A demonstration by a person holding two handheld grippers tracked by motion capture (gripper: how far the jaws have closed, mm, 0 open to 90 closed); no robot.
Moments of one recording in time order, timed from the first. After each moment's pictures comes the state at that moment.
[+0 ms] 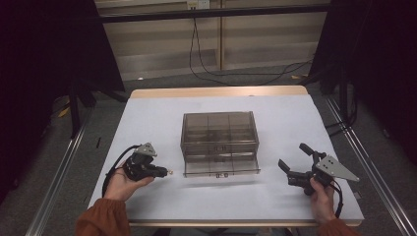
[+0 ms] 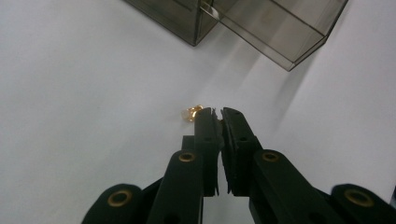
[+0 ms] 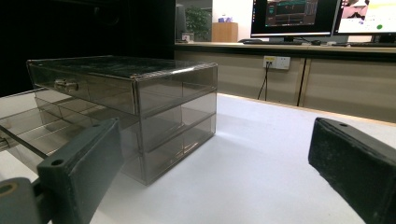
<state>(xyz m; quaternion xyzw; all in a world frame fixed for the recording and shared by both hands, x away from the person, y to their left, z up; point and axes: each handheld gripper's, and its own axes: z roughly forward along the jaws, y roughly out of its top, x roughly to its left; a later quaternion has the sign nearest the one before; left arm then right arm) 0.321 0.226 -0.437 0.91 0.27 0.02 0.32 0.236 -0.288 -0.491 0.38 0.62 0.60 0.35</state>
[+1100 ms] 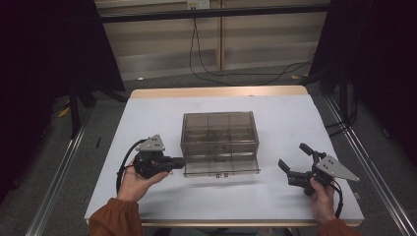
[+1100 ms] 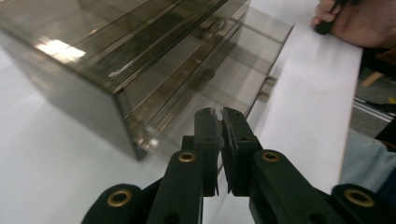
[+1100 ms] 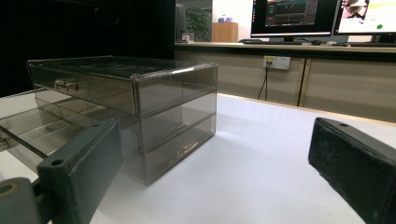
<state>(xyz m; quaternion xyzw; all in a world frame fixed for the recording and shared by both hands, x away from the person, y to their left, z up) 0.305 0.185 -0.396 0.87 0.22 0.03 0.44 0.236 -0.288 -0.491 0.38 0.62 0.60 0.35</state>
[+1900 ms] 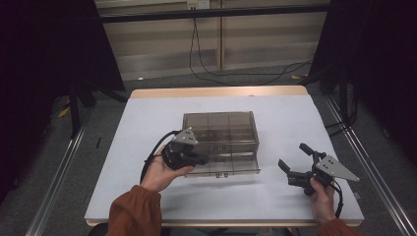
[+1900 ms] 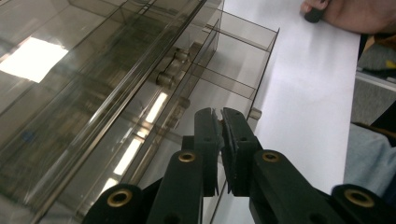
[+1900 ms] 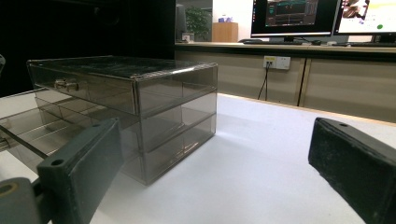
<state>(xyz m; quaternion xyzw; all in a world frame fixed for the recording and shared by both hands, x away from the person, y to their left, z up) 0.319 0.110 -0.385 0.91 0.16 0.03 0.38 0.236 -0.288 -0.491 0.38 0.62 0.60 0.34</state>
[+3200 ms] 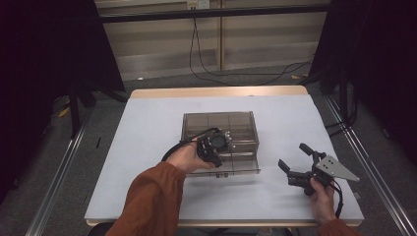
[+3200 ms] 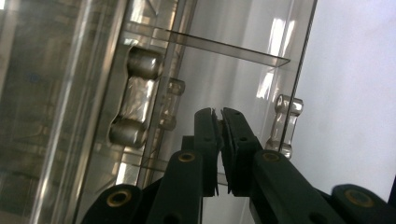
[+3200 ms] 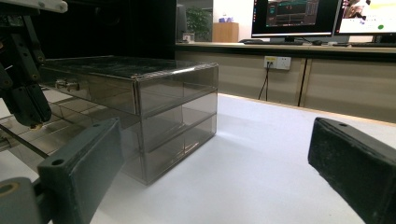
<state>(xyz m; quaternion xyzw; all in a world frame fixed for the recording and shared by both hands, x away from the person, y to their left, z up) 0.345 0.020 -0.403 0.99 0.08 0.01 0.15 0.236 -0.288 -0.491 0.38 0.62 0.60 0.34</state>
